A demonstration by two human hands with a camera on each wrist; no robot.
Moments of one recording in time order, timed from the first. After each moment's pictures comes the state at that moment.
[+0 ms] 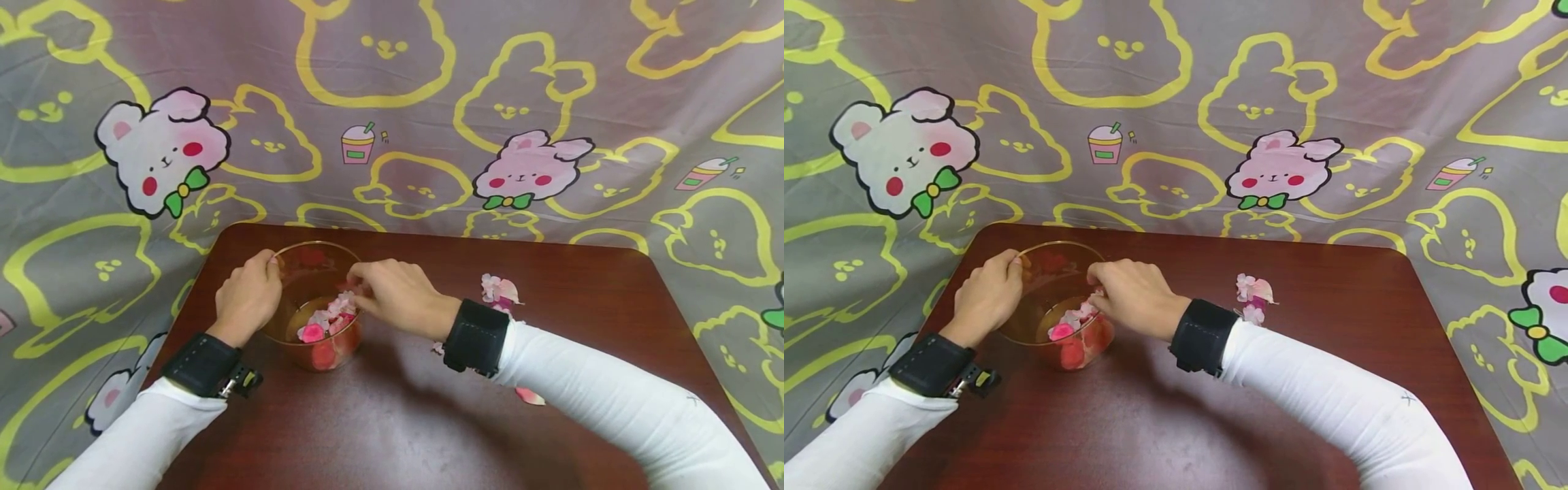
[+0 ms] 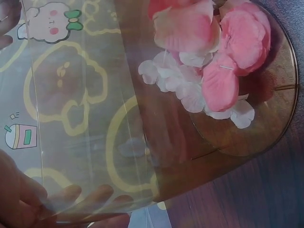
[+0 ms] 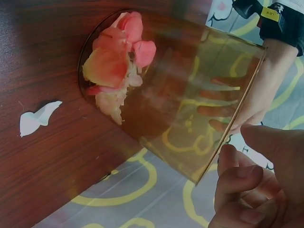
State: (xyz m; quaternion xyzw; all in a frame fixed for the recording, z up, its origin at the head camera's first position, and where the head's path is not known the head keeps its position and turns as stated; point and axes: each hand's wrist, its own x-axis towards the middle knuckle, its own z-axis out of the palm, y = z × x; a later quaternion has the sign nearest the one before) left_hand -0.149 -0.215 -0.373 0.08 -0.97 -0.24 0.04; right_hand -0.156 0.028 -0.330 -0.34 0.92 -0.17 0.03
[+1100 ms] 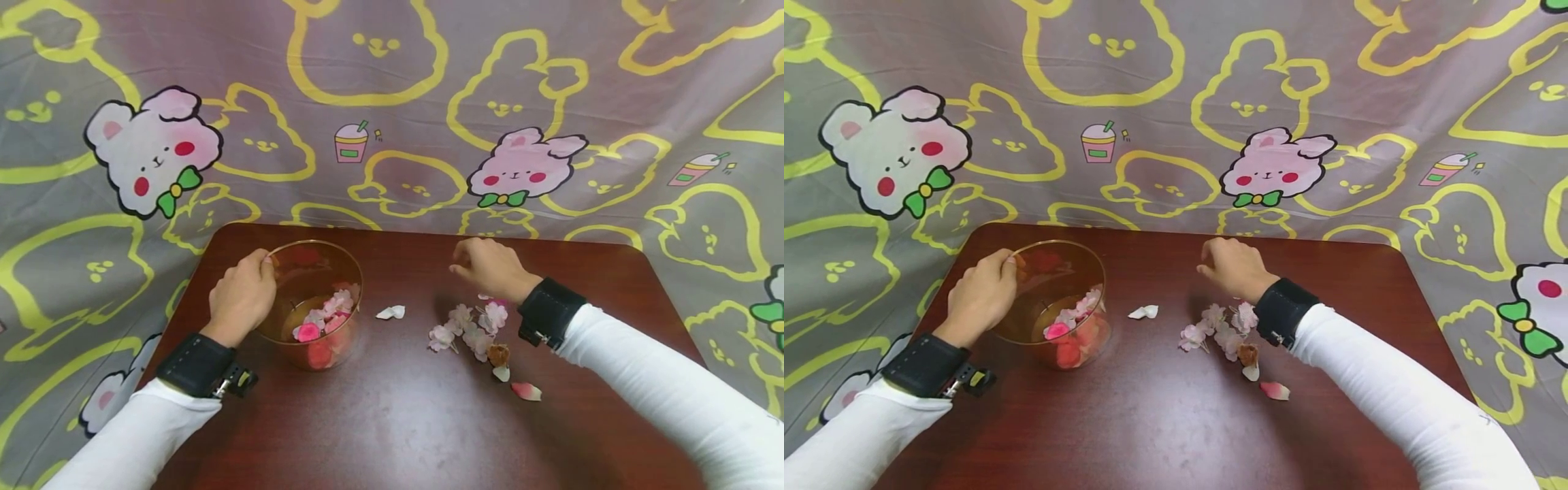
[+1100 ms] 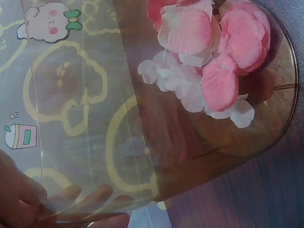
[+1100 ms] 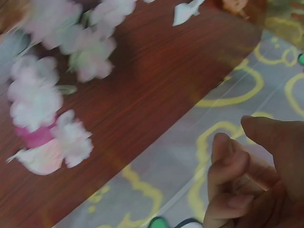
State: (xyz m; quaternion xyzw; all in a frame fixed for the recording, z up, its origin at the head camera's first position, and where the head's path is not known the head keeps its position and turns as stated) left_hand -0.150 -0.215 -0.374 0.08 -0.97 -0.24 0.04; right_hand -0.208 0.163 -0.355 -0.19 0.96 -0.17 0.05
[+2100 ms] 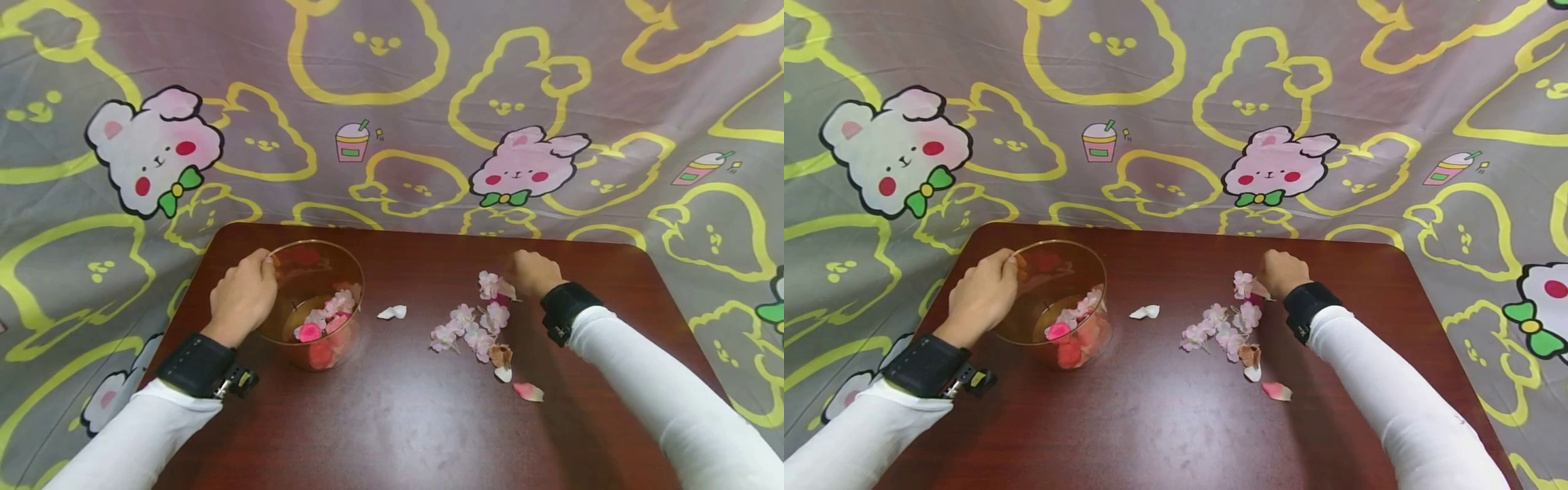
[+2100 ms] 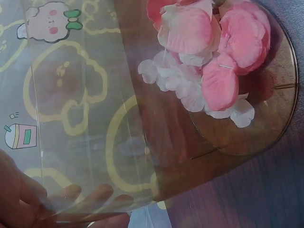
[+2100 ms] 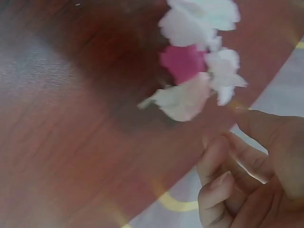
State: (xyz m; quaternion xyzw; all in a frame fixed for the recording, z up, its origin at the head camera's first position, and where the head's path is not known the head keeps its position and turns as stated) left_hand -0.149 -0.216 -0.373 0.08 -0.97 -0.24 0.04; right_hand -0.239 0.242 -0.411 -0.06 0.99 -0.09 0.11
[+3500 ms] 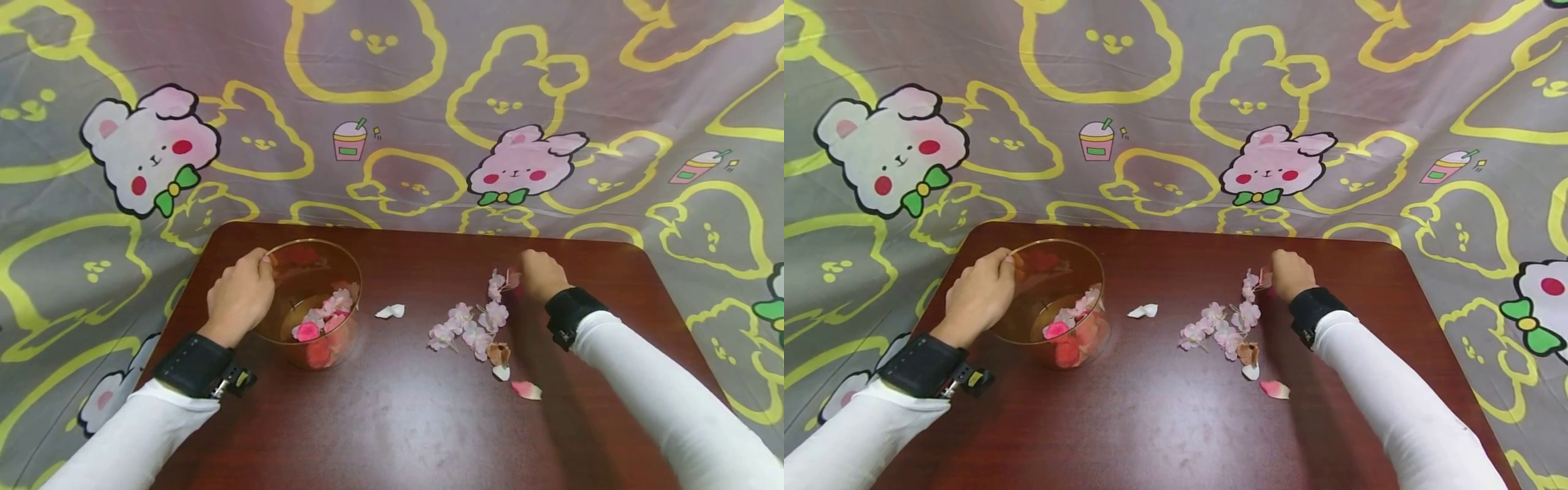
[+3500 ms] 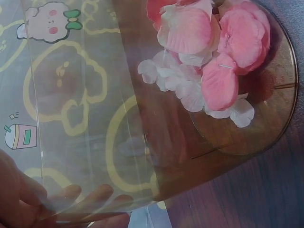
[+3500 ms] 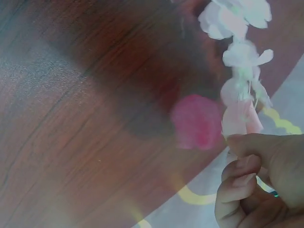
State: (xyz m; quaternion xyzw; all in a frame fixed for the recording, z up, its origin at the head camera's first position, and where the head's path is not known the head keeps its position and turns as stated) left_hand -0.149 -0.214 -0.374 0.09 -0.97 -0.24 0.04; right_hand -0.240 0.263 -0.428 -0.05 0.99 -0.12 0.05
